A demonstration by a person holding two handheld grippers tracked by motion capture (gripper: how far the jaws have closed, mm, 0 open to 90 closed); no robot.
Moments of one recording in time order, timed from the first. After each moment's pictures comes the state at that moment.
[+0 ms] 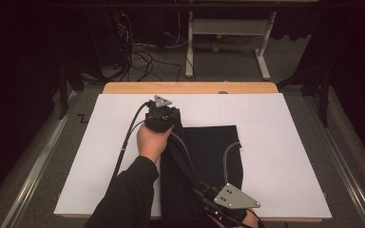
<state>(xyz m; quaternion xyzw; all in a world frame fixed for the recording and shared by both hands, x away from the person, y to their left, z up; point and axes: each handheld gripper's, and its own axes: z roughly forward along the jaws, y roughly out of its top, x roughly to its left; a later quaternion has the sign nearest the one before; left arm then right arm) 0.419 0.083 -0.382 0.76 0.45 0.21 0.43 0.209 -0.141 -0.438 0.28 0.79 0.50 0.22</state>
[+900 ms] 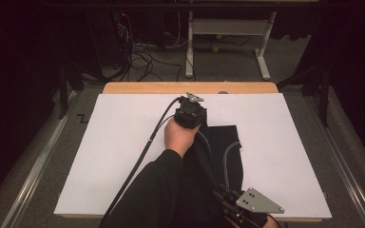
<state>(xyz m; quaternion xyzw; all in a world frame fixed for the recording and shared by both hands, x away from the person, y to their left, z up) 0.439 -0.003 -0.382 0.79 0.42 0.17 0.41 0.199 -0.186 -0.443 0.33 0.78 0.48 0.23</state>
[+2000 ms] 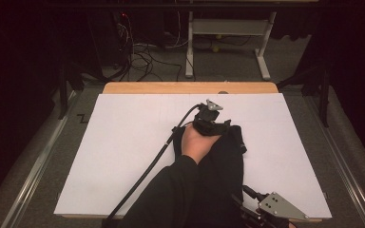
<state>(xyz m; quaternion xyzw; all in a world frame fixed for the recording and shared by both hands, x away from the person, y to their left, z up) 0.427 -0.036 -0.400 0.80 0.38 0.14 0.44 0.187 -0.228 -0.442 0.38 0.76 0.46 0.25</state>
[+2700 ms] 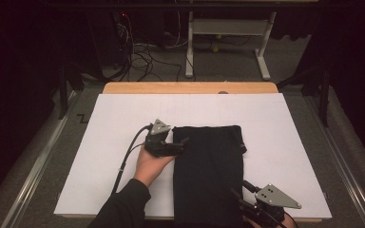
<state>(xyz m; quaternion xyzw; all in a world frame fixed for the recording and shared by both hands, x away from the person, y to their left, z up) 0.371 0.104 -0.438 0.77 0.40 0.15 0.47 0.211 -0.229 -0.456 0.40 0.77 0.44 0.25</state>
